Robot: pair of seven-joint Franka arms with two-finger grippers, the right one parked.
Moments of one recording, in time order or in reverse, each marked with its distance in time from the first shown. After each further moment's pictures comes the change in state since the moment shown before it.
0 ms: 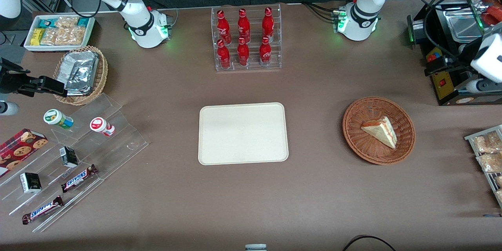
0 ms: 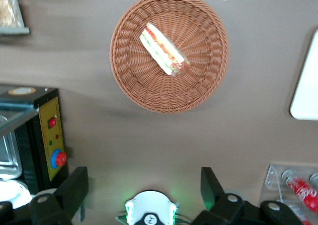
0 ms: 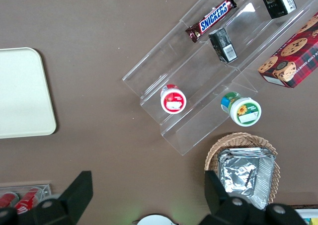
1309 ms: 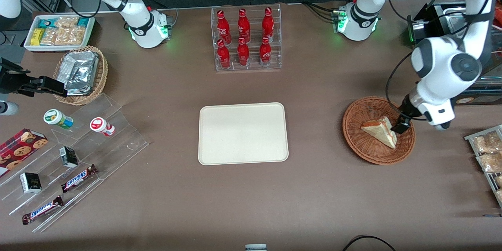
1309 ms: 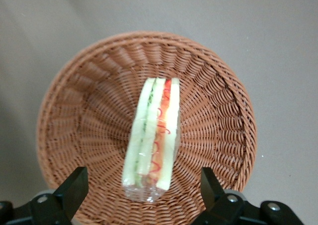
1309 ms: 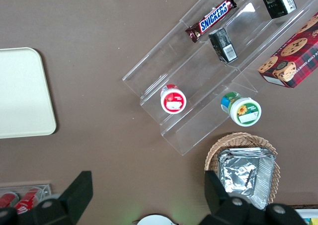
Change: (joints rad) arm -0.047 0.127 0.000 -0.586 0.002 0.975 -0.998
